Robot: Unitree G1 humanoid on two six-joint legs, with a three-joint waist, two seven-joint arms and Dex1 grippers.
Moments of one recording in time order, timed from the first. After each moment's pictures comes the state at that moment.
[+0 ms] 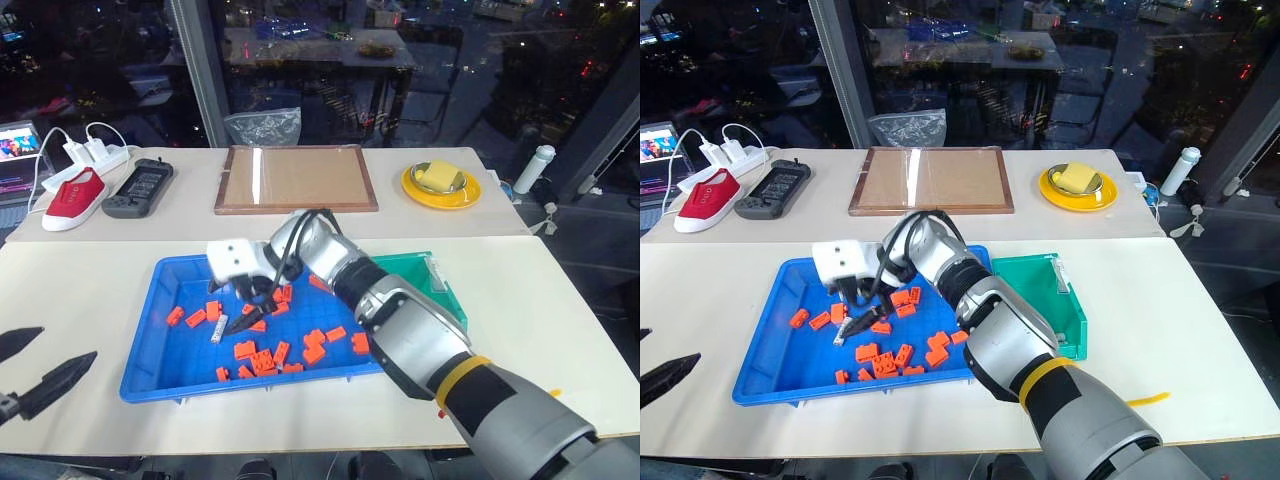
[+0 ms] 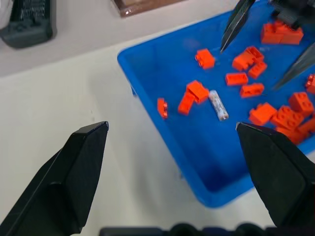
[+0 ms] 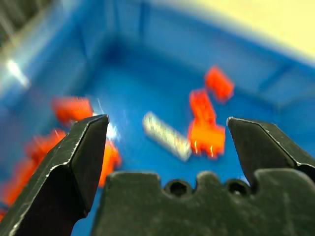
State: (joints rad) left arm 0.58 0.83 1.20 -0.63 -0.87 0.85 -0.84; right arm -1.50 0.13 0.32 1.13 0.03 0.04 1.40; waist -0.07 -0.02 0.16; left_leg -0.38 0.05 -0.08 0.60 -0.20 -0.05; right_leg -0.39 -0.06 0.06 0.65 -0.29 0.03
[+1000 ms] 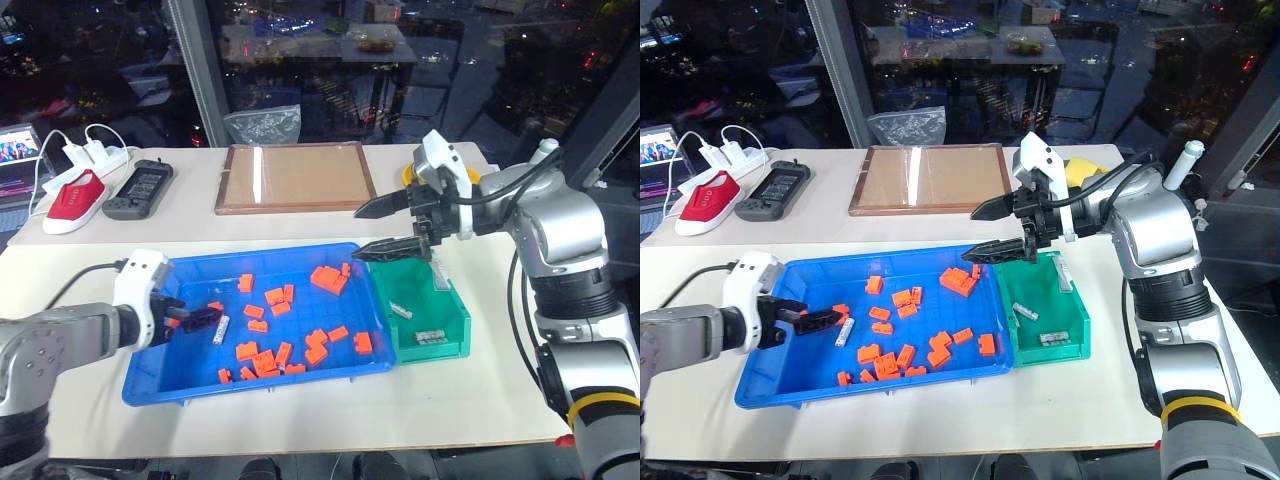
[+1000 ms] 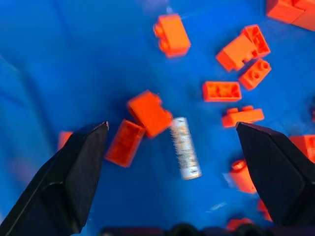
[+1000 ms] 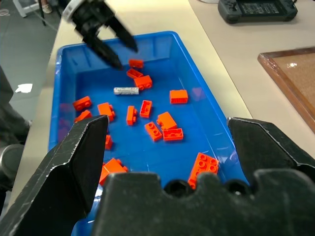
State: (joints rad) left arm -0.33 0.76 0.39 -0.43 -0.92 1.54 -0.24; right arm -1.01 -0.64 0.13 0.04 0.34 0.77 1.35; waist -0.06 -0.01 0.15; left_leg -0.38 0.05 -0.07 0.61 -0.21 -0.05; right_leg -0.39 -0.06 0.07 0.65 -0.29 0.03
